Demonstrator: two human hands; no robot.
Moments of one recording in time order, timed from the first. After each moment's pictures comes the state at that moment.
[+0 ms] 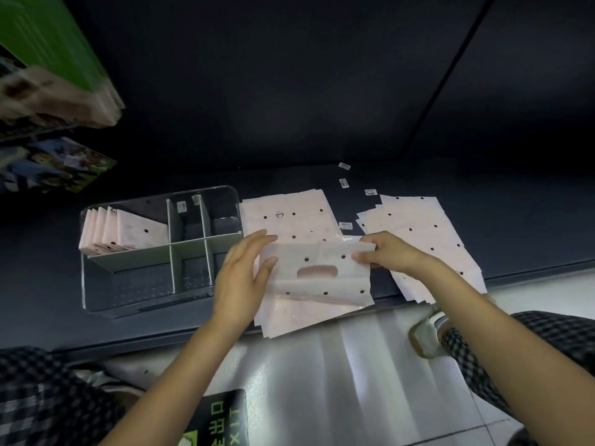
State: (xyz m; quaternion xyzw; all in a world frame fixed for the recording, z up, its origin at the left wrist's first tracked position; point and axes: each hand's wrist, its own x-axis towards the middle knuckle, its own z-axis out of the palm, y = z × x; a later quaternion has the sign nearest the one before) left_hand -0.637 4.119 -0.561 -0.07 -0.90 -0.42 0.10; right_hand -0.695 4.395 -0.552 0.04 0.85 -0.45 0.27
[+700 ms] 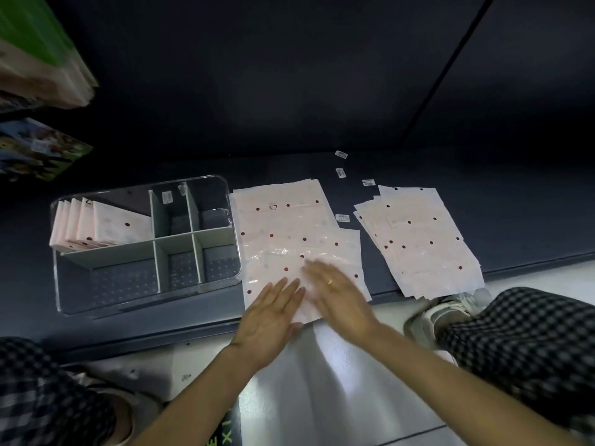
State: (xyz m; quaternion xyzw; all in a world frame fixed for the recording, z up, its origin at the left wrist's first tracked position) left_hand -0.611 4.147 -0.641 -0.31 -0.94 -0.08 -0.06; right_hand -0.624 4.327 -0.627 -0.22 0.96 -0.16 -0.03
